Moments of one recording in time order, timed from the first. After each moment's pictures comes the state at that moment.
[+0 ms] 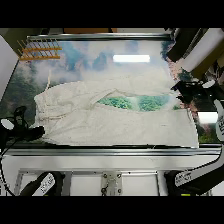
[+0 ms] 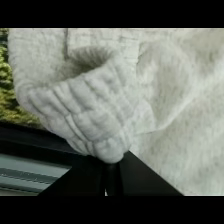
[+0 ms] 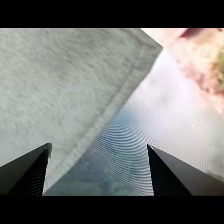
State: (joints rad) left arm 0.50 -1.04 0.63 1.46 -1.04 -1.29; right arm -0.35 -1.80 1.42 -0.97 0.79 1.69
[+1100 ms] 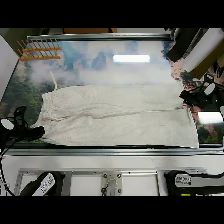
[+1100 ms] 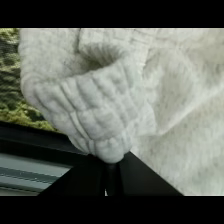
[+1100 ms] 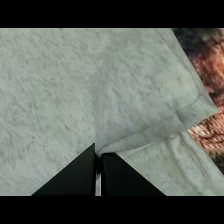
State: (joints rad) left arm 0.50 -1.04 0.63 1.46 -1.05 -1.29; right arm -0.34 -1.51 1.18 -1.47 0.88 1.74
